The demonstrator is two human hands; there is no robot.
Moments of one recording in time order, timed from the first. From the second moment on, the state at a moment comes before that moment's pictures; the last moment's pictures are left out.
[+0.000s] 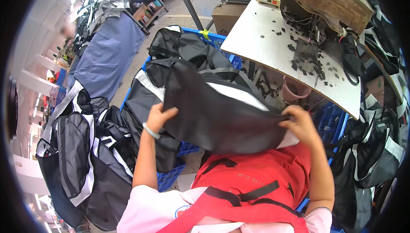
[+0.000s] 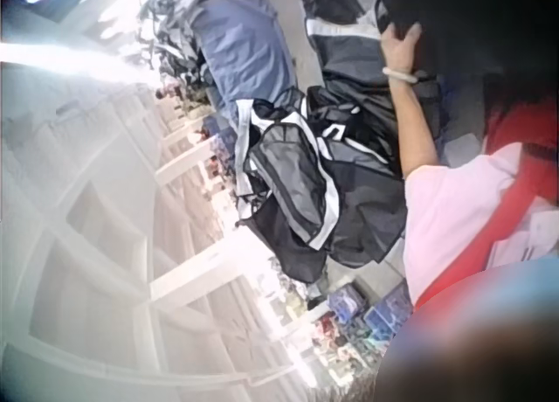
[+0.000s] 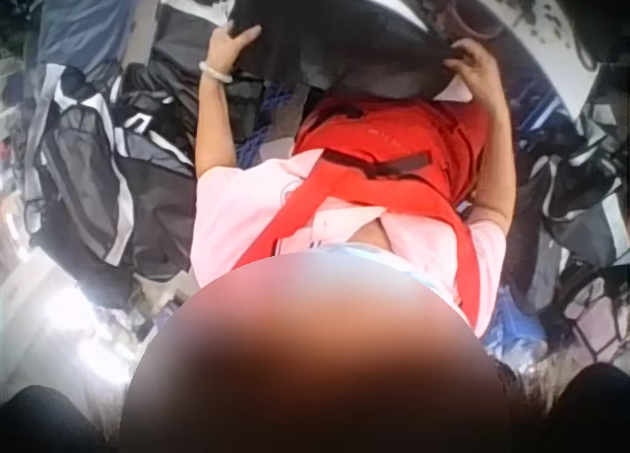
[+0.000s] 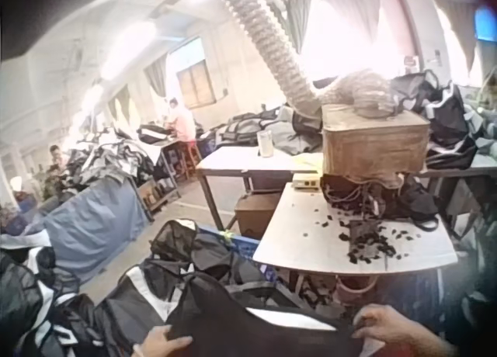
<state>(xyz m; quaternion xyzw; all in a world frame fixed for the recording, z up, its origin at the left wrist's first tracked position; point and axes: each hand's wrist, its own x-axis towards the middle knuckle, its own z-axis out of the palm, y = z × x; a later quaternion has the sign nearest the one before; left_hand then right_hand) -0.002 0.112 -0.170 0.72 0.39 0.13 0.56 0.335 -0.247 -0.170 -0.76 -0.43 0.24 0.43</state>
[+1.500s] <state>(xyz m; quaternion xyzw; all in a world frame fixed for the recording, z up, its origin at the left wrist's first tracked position) 0.270 -0.045 -0.048 0.96 -0.17 0.05 0.20 0.355 -0.296 -0.041 -0.82 -0.51 0.12 0.23</state>
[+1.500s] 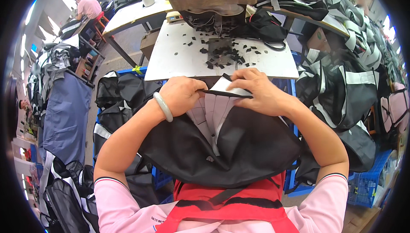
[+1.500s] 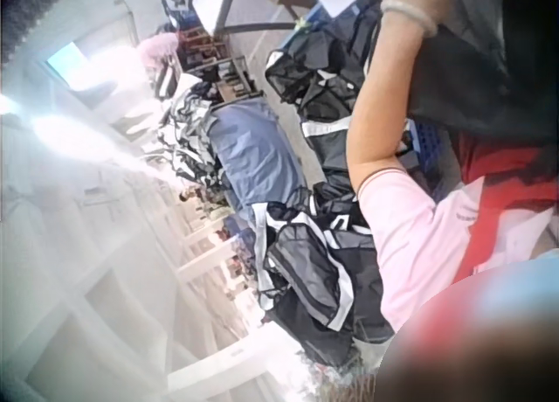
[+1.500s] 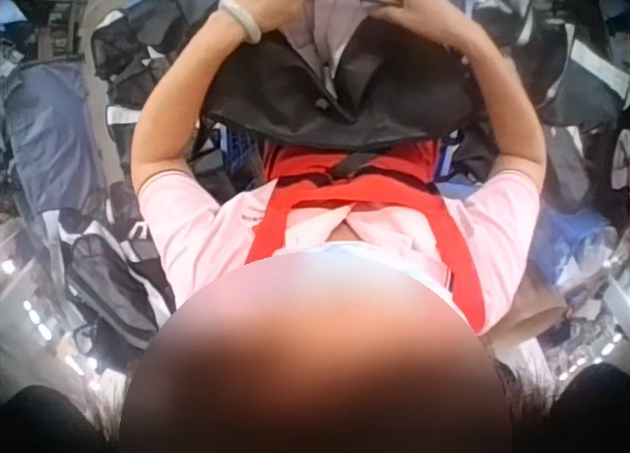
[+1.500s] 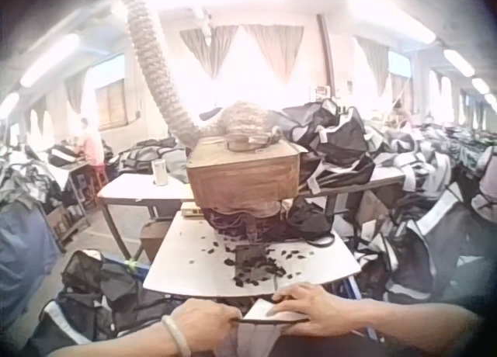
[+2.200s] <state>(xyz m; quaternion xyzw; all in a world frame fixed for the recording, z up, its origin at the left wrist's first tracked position) 0.387 -0.033 -0.033 0.86 -0.01 -0.04 0.50 0.469 -0.281 -0.038 -0.77 -0.38 0.32 0.41</state>
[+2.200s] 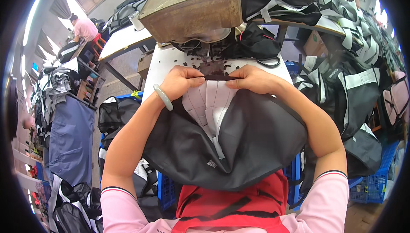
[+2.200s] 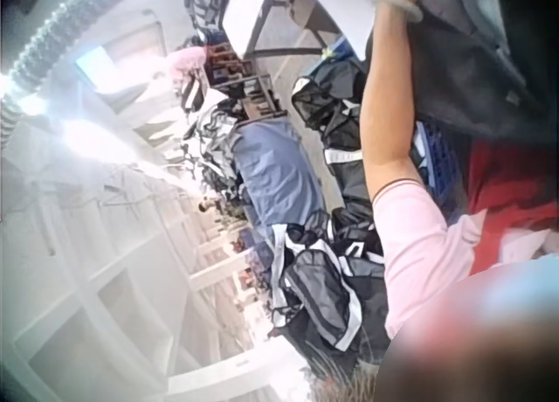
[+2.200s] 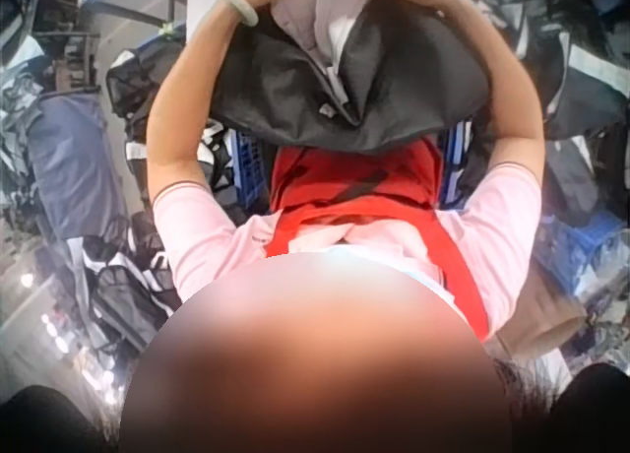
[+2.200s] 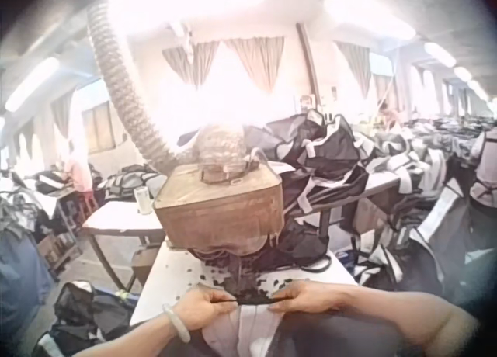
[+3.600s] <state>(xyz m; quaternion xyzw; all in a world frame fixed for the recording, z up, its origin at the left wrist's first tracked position) 0.137 -0.106 -0.055 0.87 -0.31 -0.04 0.38 0.323 -0.220 -0.214 -0.59 -0.50 0.41 0.48</state>
